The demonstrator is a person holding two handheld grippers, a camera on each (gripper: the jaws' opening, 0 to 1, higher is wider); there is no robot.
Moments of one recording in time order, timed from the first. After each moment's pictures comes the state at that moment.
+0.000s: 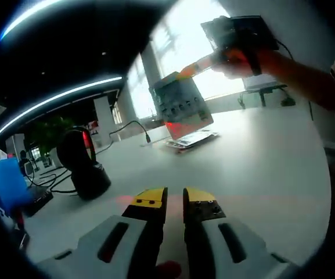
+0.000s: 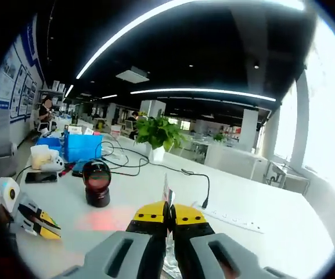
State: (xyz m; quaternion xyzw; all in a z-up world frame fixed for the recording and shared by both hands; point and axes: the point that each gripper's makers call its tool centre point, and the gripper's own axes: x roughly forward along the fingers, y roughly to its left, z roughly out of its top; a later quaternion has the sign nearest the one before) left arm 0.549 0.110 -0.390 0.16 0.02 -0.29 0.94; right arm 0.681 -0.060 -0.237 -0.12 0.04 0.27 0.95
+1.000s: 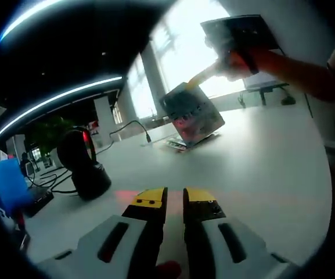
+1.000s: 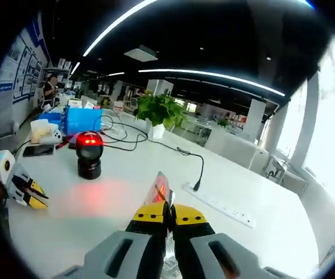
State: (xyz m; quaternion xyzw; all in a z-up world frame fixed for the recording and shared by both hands) left arm 0.548 0.110 -0.391 0.16 0.02 -0.29 0.94; right arm 0.703 -0.082 -0.266 -0.19 0.10 0.27 0.94
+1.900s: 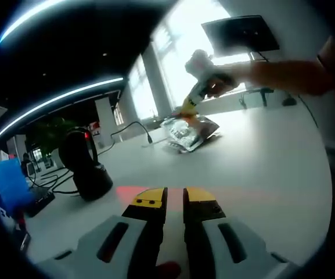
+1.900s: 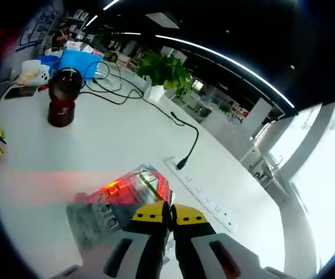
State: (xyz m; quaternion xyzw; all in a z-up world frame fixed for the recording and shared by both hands) left arm 0.549 0.112 -0.391 0.16 0.01 -0.28 0.95; right arm 0.783 -0.100 -0.328 -0.33 0.17 0.23 0.90
